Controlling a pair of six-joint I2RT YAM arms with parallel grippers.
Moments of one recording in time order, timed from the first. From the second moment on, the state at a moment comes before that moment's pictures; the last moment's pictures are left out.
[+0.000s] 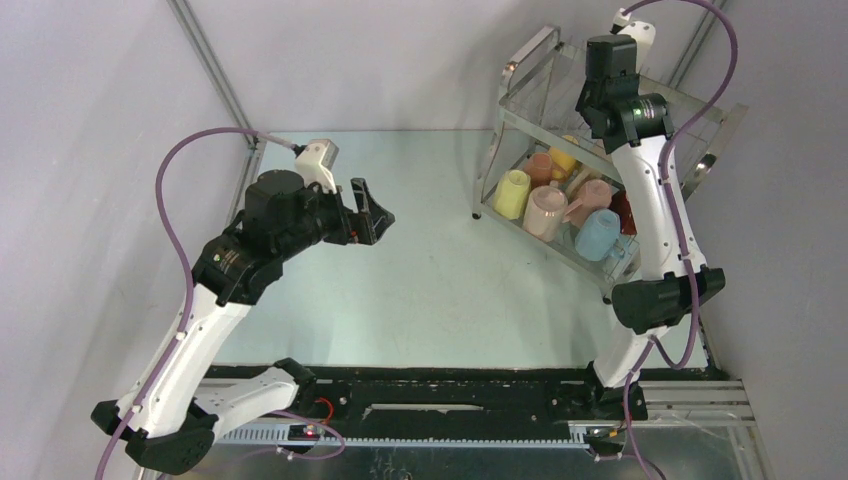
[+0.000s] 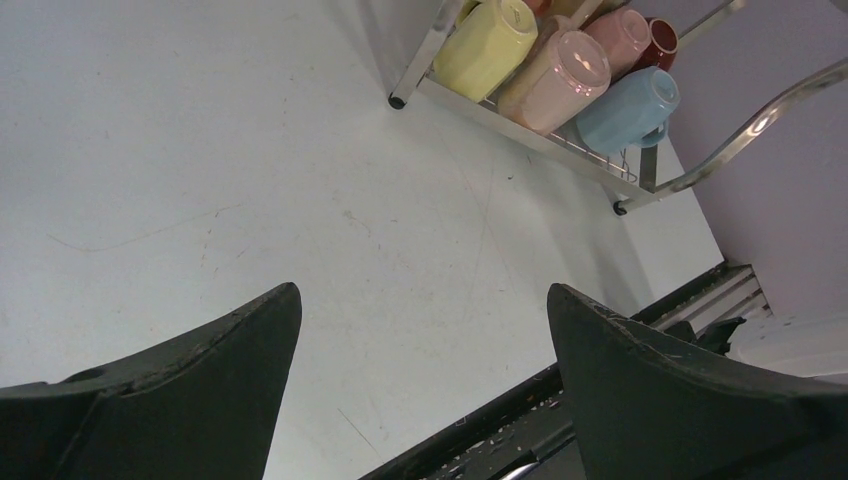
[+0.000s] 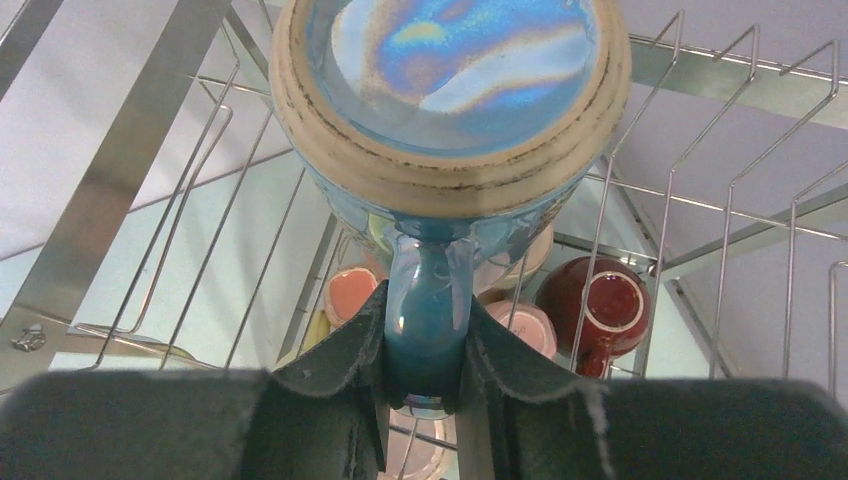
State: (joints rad) left arm -0.56 0.99 1.37 -0.79 0.04 -0.41; right arm 0.21 1.77 2.23 -0.92 0.56 0.31
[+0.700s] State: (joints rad) left arm -0.57 0.98 1.37 -0.71 0.08 -0.50; right arm 0.30 1.73 2.23 -0.77 0.66 0.12
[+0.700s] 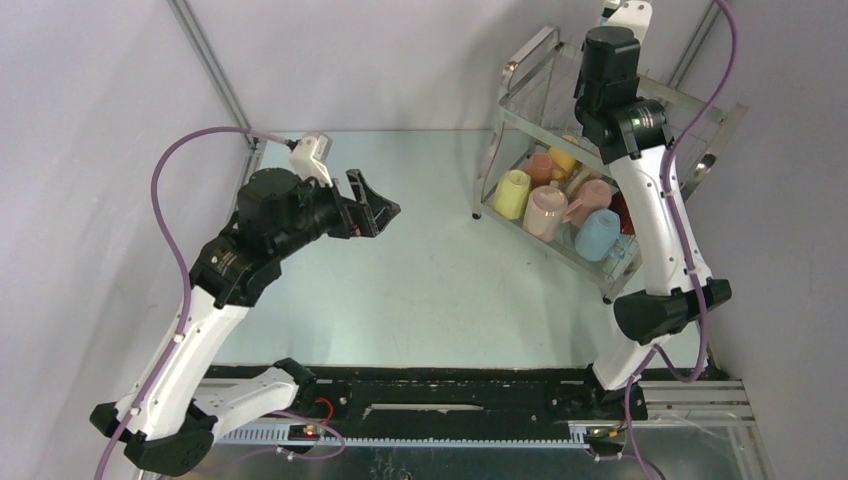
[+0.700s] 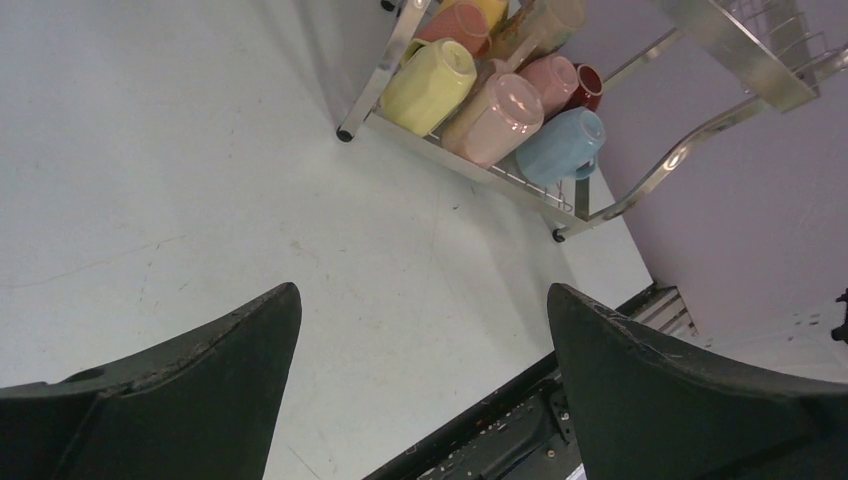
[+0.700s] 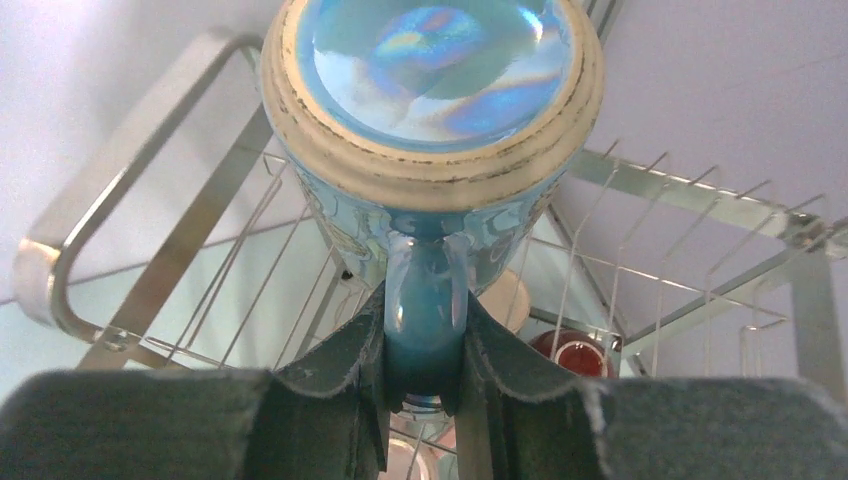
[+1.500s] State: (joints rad) left arm -0.55 0.98 1.37 -0.45 0.27 -0.73; right arm 0.65 1.35 2.01 -0.68 0.66 0.15
